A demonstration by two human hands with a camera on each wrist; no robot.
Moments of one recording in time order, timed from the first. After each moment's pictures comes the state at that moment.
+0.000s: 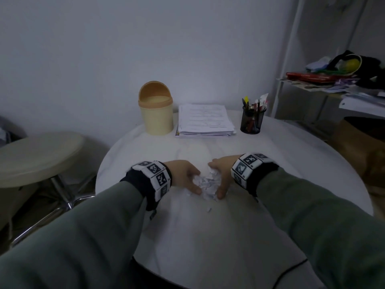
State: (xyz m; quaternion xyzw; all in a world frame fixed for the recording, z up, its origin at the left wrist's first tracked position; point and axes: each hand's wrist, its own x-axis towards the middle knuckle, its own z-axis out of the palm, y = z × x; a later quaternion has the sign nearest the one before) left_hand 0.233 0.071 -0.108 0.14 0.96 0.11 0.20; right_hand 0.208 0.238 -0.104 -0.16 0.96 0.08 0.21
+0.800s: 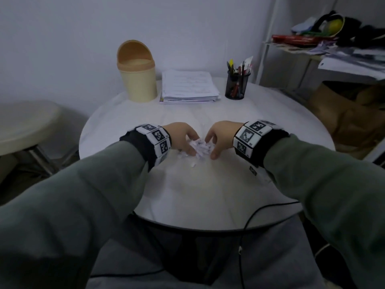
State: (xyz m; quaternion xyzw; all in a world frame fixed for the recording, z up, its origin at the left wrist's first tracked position) left_hand 0.247 0.100 -0.114 0.19 0.96 0.12 0.14; right_hand 0.256 0.259 -0.102 -0.14 0.98 -0.02 0.16
